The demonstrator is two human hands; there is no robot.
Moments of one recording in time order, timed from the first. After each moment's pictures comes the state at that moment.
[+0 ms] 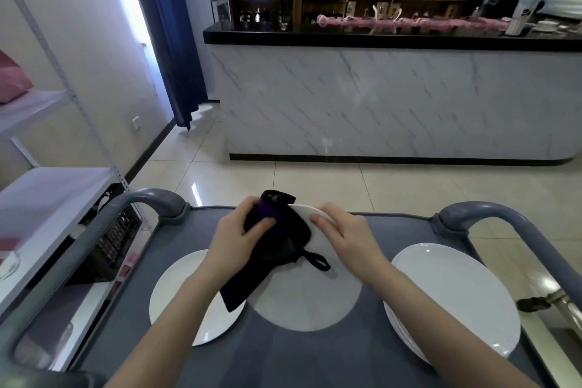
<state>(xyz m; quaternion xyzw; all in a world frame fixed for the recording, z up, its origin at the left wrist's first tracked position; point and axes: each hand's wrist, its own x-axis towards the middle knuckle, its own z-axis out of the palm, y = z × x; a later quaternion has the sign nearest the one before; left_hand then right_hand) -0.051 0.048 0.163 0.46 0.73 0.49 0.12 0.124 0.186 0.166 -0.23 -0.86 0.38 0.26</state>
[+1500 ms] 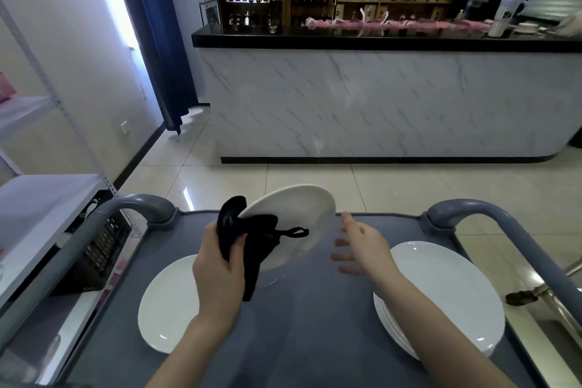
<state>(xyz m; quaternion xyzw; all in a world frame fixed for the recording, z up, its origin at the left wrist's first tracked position) -0.014 0.035 0.127 0.31 0.74 0.60 -0.06 0.148 0.191 0.163 -0.51 -0.59 0.59 0.21</state>
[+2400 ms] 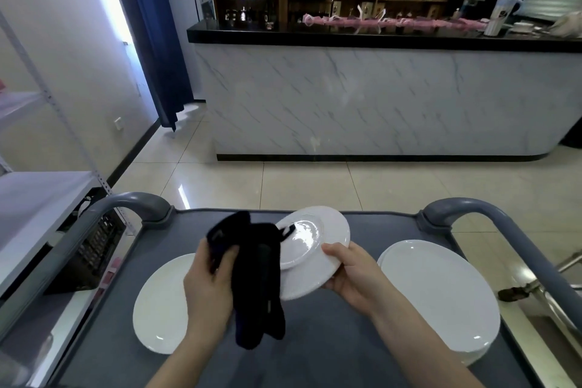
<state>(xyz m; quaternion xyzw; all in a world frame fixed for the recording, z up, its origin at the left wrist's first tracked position) -0.009 0.015 0.121 0.29 0.71 0.64 0.05 0.152 0.171 0.145 -0.34 -0.40 0.82 0.20</state>
